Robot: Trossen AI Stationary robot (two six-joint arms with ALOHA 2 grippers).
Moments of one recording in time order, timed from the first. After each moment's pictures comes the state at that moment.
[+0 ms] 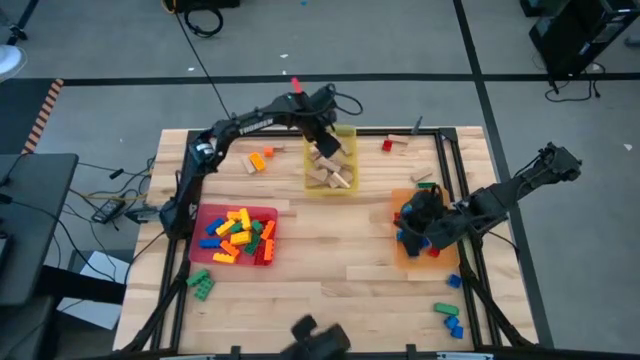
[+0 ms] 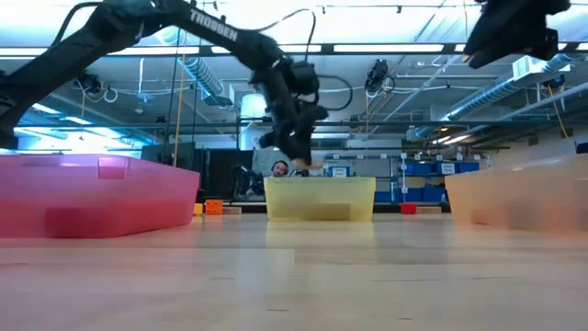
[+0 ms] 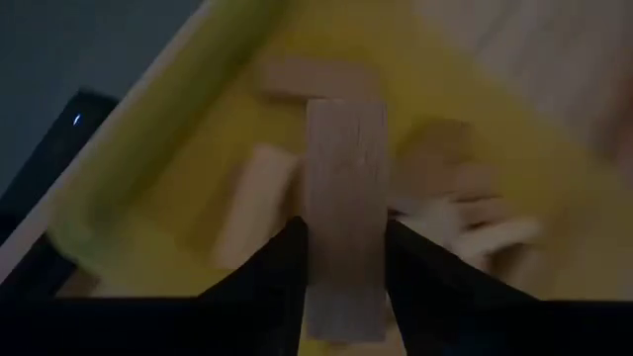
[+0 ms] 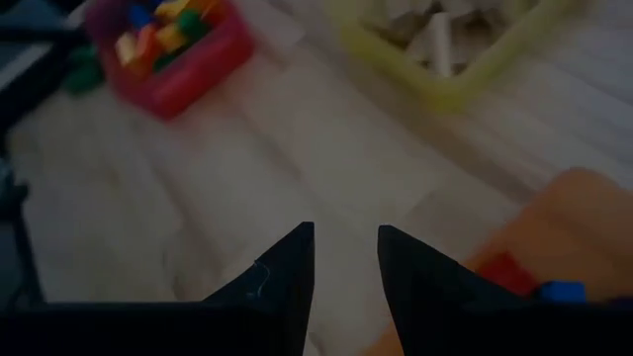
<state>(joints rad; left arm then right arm) 0.55 2.21 2.06 -0.95 0.09 -0.12 0.49 1.00 0.91 -0.89 0.56 1.14</state>
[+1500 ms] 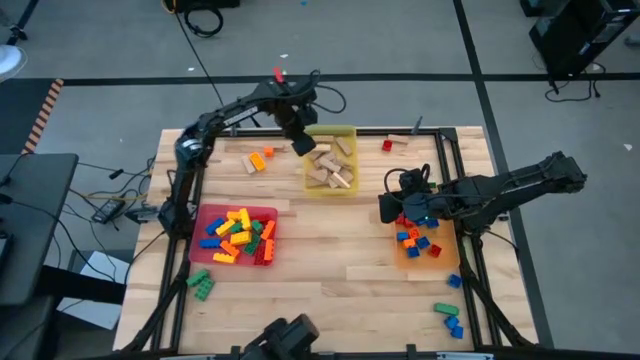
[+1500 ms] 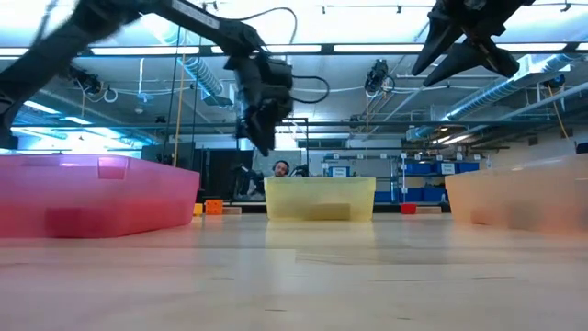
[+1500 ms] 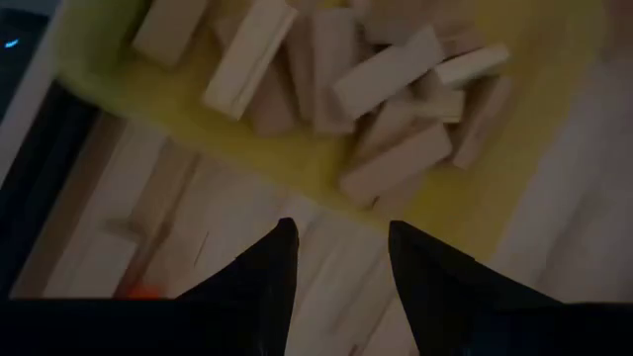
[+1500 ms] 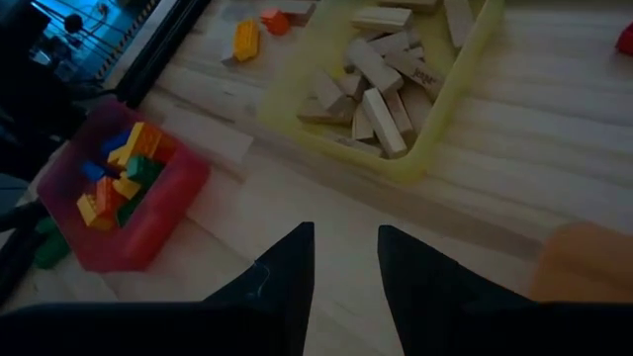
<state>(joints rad) 0.66 2.12 2.03 -1.26 0.26 0.12 0.22 1.08 0.91 -0.72 0.58 1.23</state>
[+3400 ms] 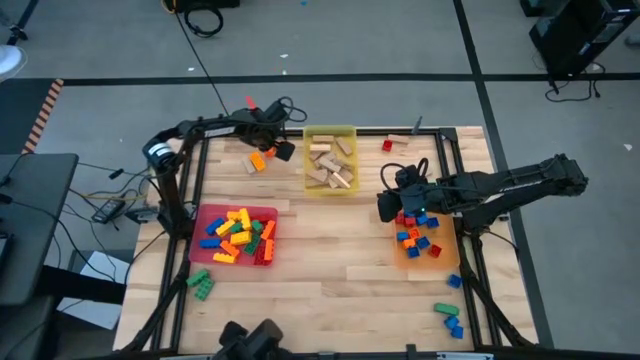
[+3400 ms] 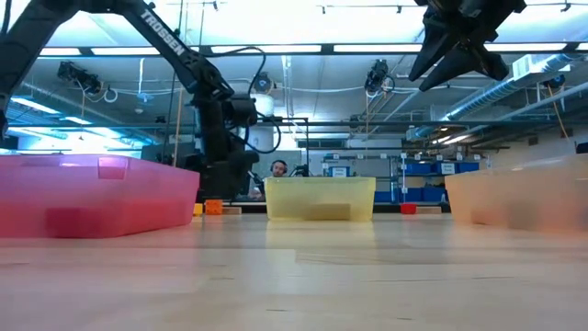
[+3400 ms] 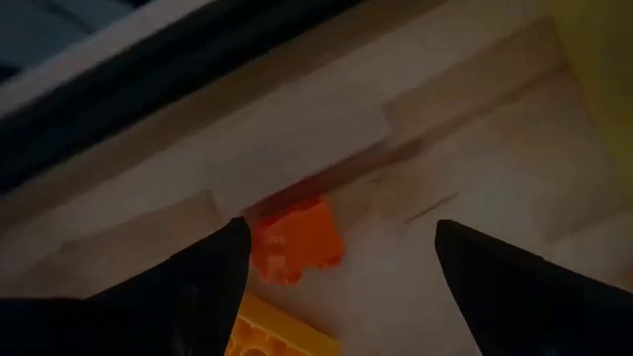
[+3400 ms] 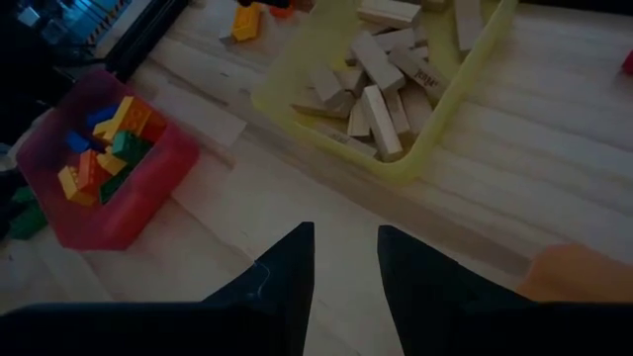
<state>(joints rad) 0.75 1.86 1.28 -0.68 -0.12 -0.34 0.15 1.08 0.91 -0.70 0.49 1.08</state>
